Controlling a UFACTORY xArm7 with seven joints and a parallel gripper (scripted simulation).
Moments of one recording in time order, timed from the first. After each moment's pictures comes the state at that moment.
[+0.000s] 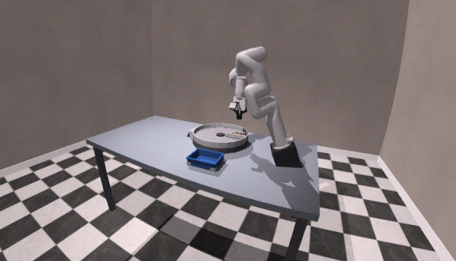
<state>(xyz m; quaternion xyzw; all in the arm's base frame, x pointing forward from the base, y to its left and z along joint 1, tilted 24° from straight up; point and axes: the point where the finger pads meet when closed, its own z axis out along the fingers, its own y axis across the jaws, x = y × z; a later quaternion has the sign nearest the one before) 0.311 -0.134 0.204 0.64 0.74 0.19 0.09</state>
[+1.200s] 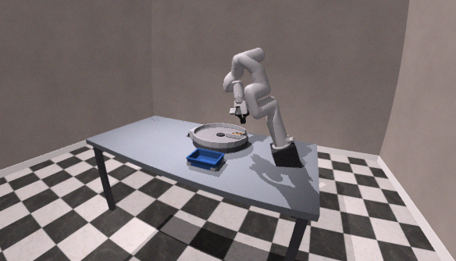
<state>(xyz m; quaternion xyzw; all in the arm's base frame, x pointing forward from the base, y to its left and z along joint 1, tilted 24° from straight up) 0.283 -0.119 0.172 0.68 0.73 0.11 0.03</state>
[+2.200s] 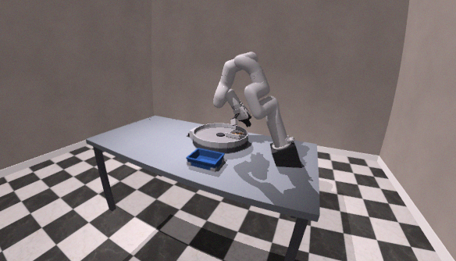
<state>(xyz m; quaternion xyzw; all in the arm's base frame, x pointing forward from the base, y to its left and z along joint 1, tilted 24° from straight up) 0.261 -0.133 0.138 0.73 0.68 -0.10 0.06</state>
